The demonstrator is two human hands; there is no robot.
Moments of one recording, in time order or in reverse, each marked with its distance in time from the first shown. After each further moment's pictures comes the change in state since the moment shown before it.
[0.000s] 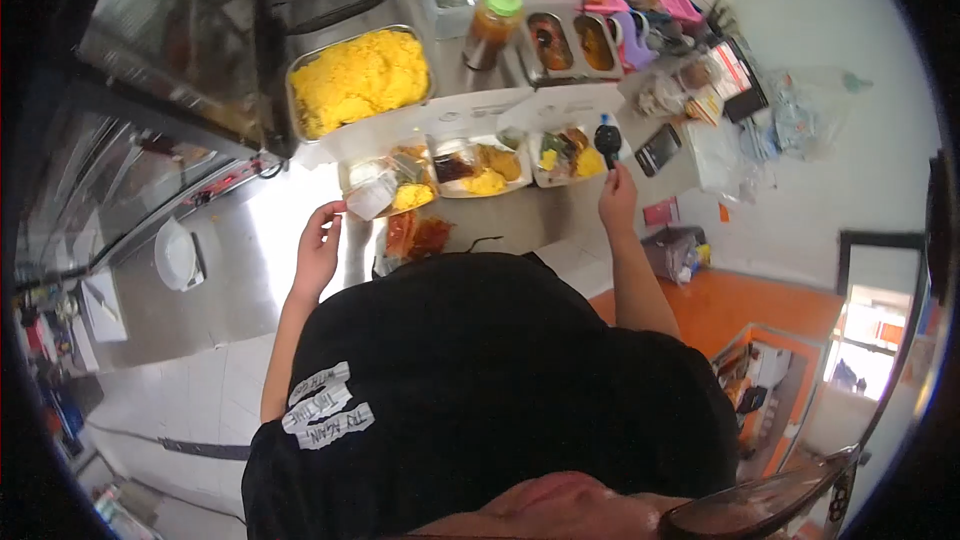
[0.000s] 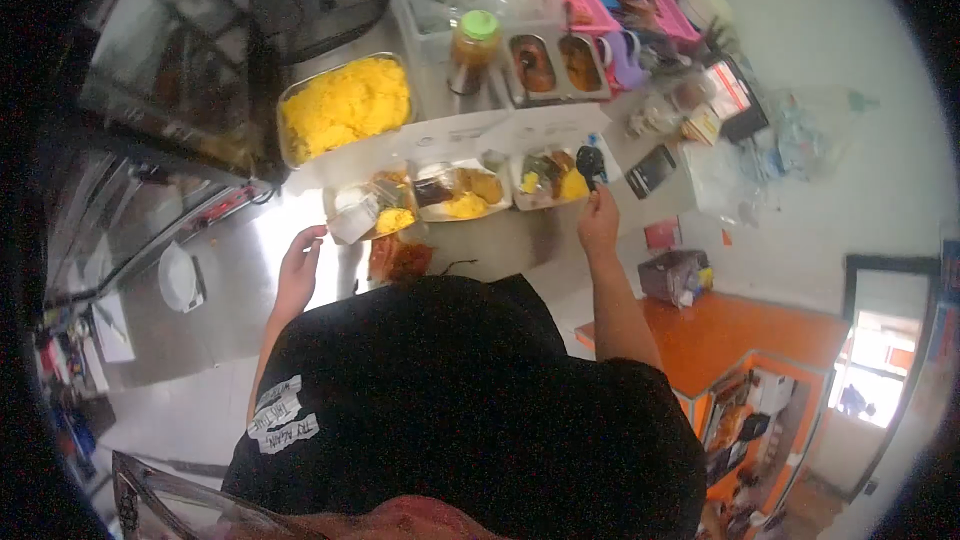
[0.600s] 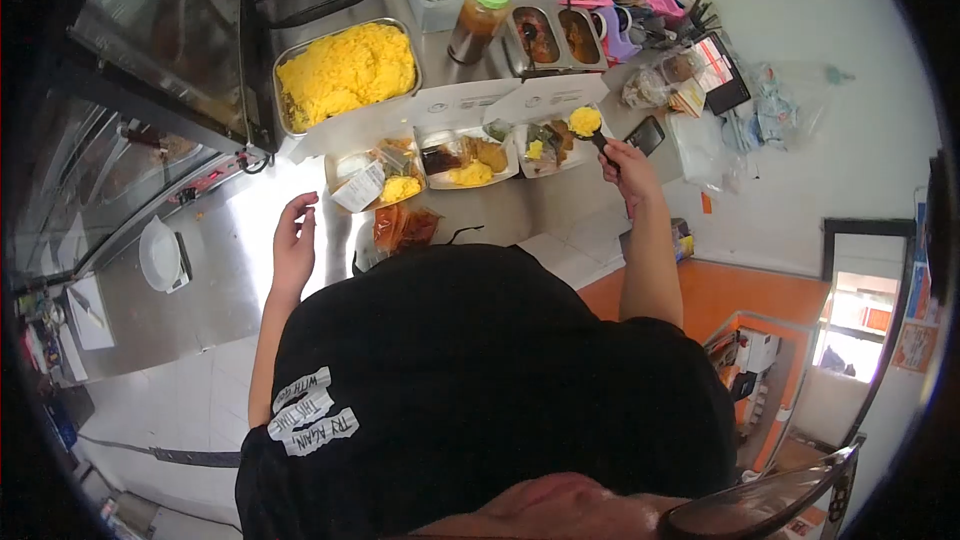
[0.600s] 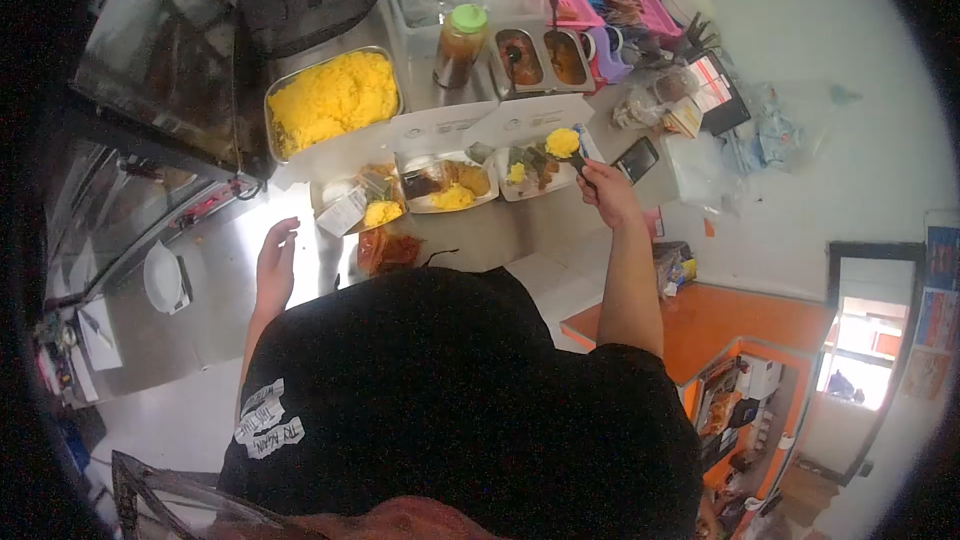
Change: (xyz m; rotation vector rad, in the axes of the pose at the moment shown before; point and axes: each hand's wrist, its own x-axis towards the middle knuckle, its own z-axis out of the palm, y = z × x) left_hand -0.006 0.004 -0.016 0.000 0.092 0.009; right_hand 0.068 -0.024 -0.062 0.959 -0.639 0.811
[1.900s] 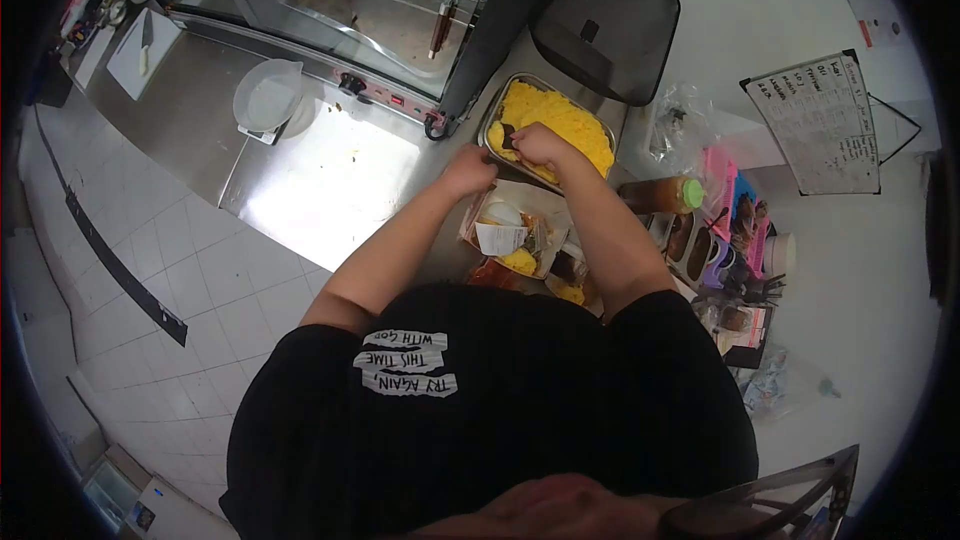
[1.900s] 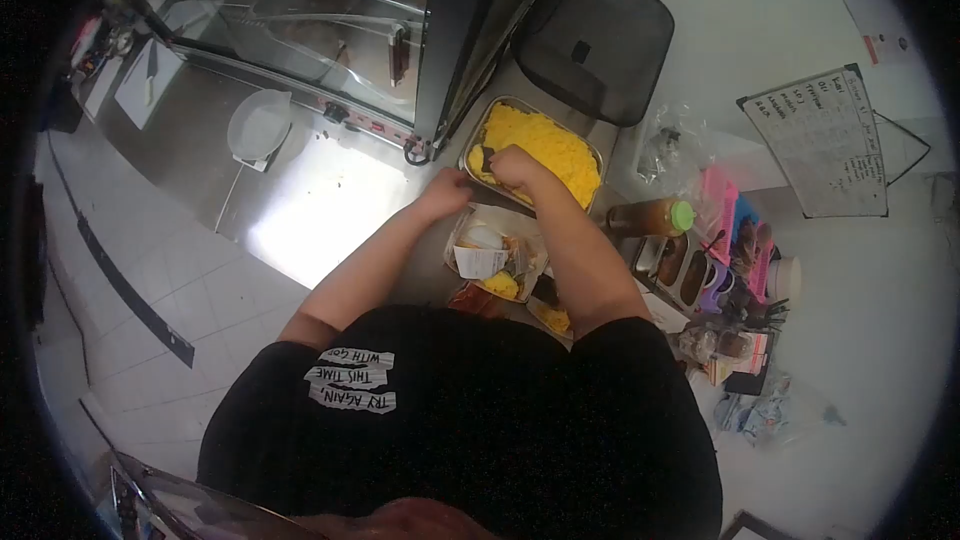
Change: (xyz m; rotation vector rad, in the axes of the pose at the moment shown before) left_hand 0.155 -0.107 0.010 -0.015 0.204 -0.123; right_hand 0.207 0.029 0.500 -1.257 -0.778 -0.175
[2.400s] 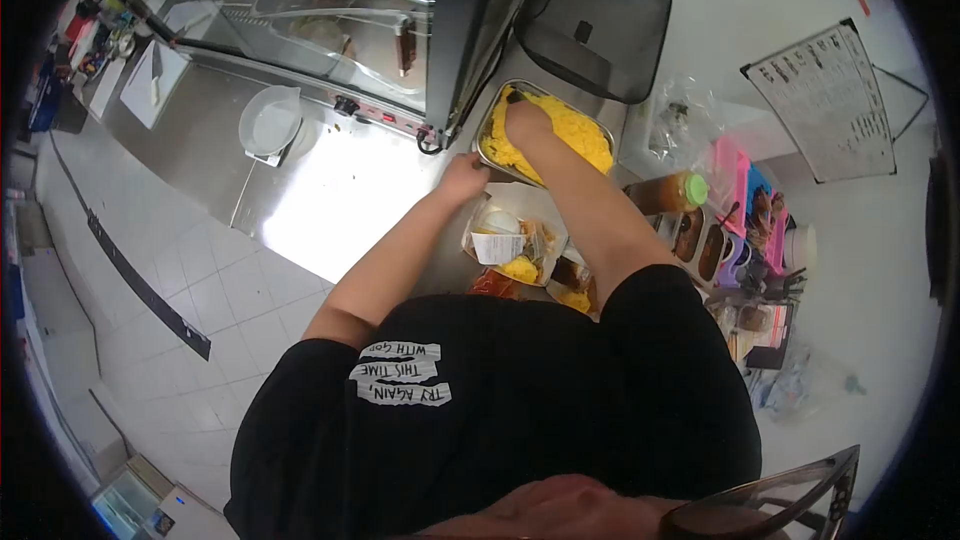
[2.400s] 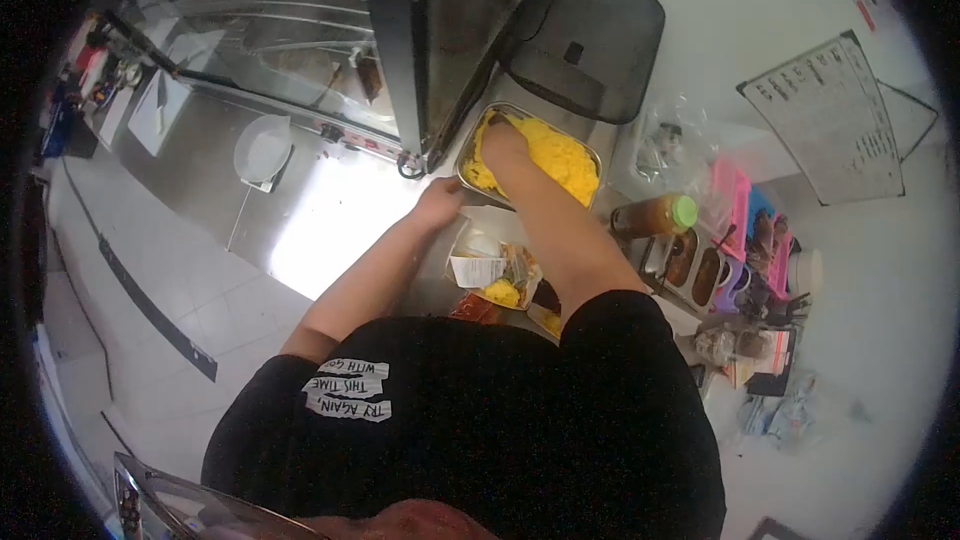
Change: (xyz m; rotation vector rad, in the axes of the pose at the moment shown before) left_hand 0.000 0.009 0.003 -0.042 0.083 -0.084; right_hand 0.015 -0.045 -0.014 -0.721 0.363 -0.074
